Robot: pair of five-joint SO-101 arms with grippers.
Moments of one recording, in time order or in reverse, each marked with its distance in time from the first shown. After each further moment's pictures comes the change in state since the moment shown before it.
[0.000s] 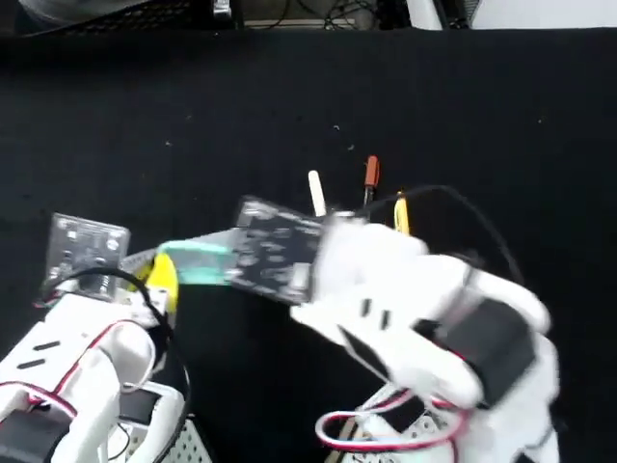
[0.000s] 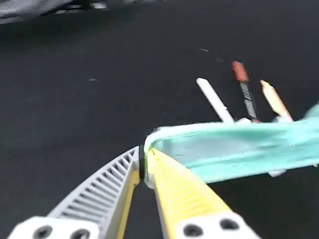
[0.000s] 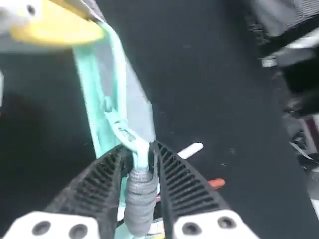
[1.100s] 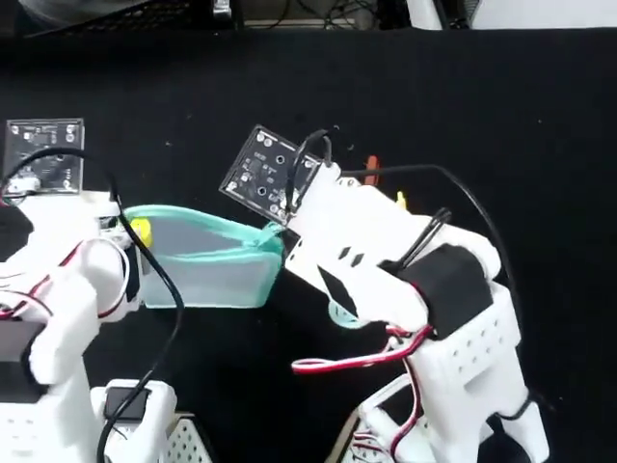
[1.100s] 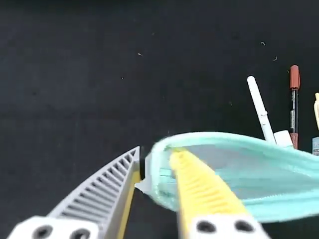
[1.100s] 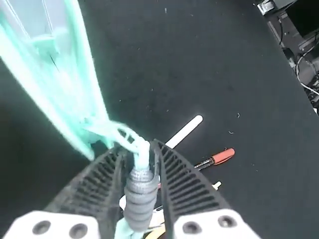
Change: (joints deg) left arm -9.8 28.0 -25.1 10.2 0.4; right arm 5.5 7.1 4.8 -5.0 -5.0
